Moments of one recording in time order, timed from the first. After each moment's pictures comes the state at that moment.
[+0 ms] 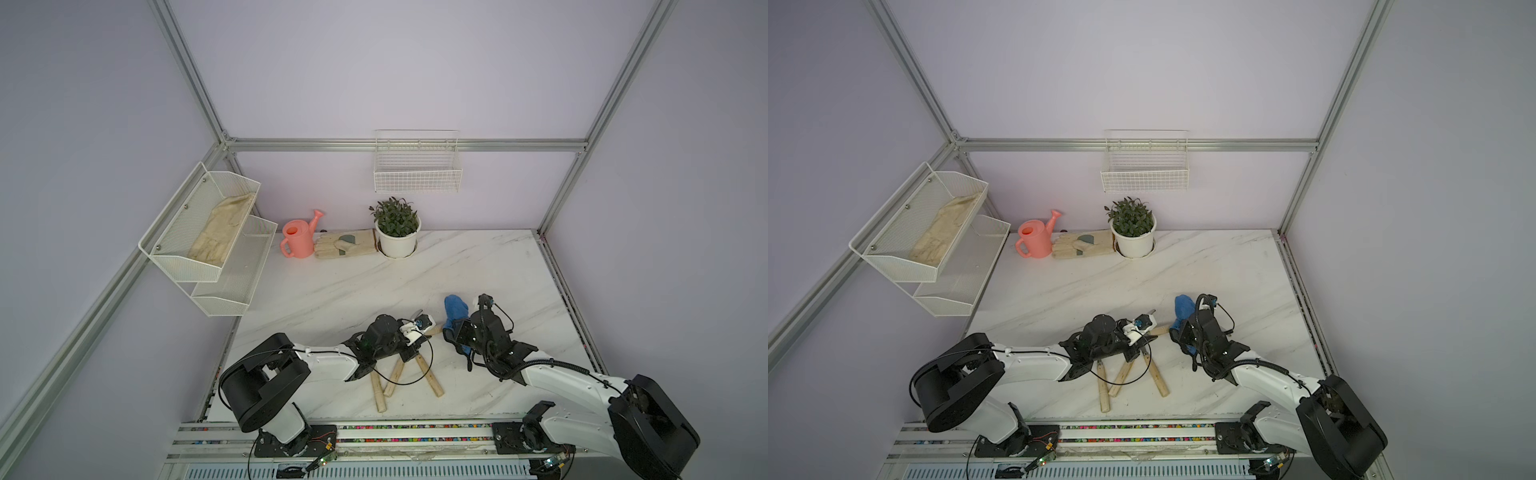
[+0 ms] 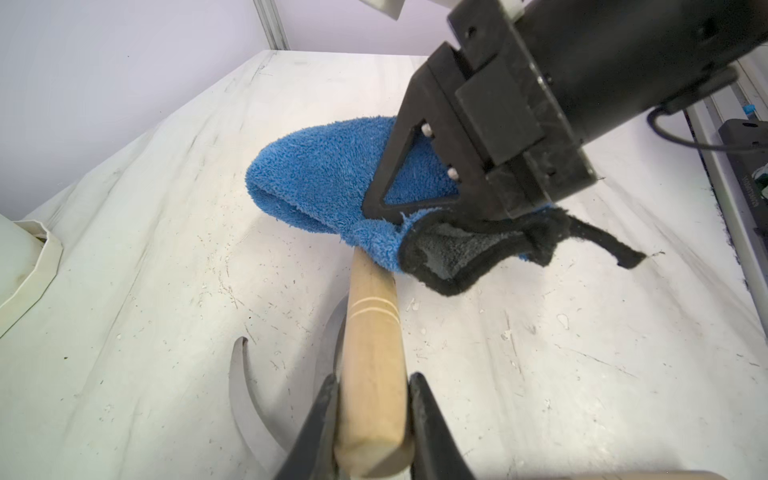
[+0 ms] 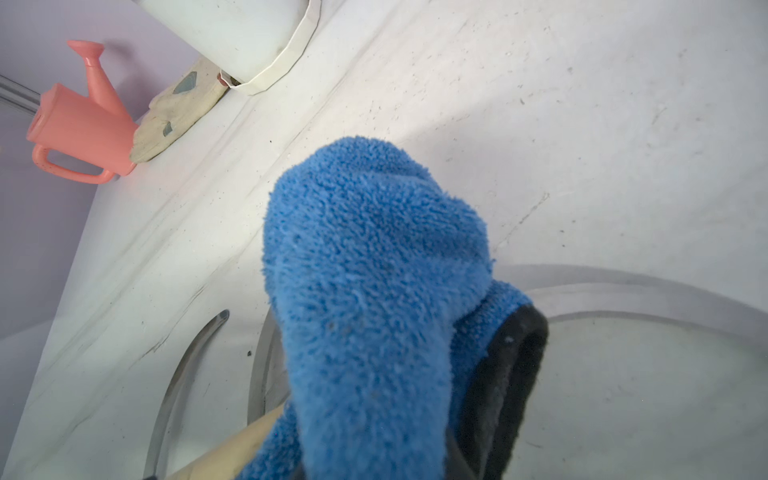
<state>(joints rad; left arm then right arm) -0.86 1.55 0.58 0.58 0.18 0.25 0.59 1.17 0.44 0.07 0.18 0.77</state>
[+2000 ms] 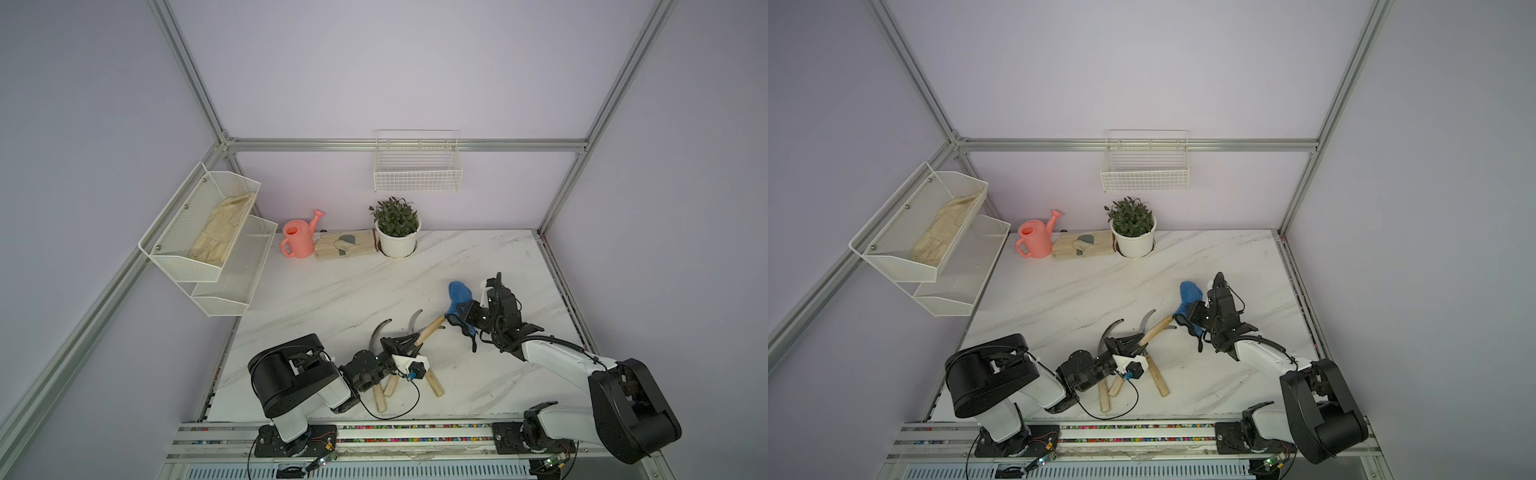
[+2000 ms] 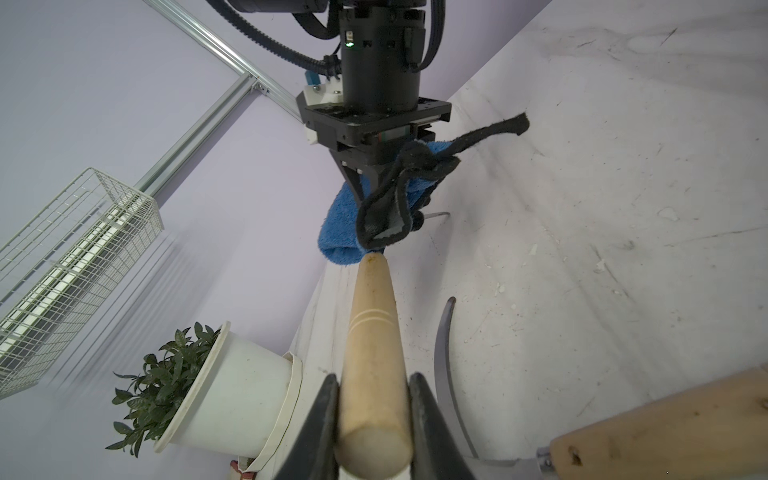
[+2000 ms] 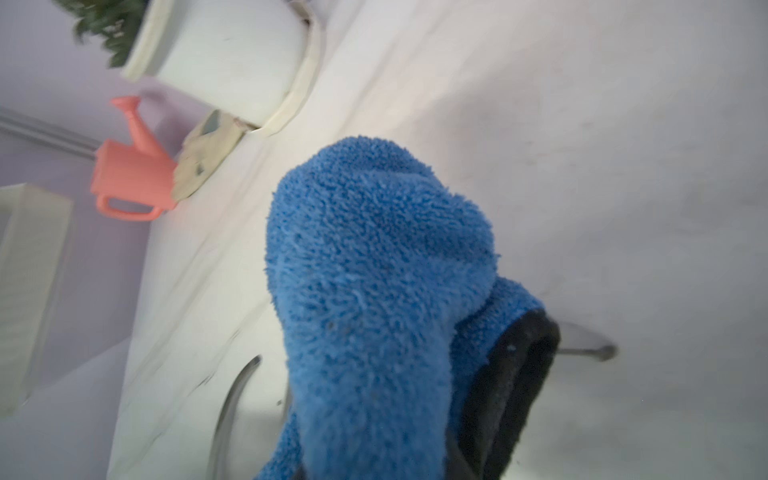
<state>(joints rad) -0.98 1.71 0.26 1.43 -0.07 0.92 0.38 1.30 0.58 0.13 -0.14 0.73</state>
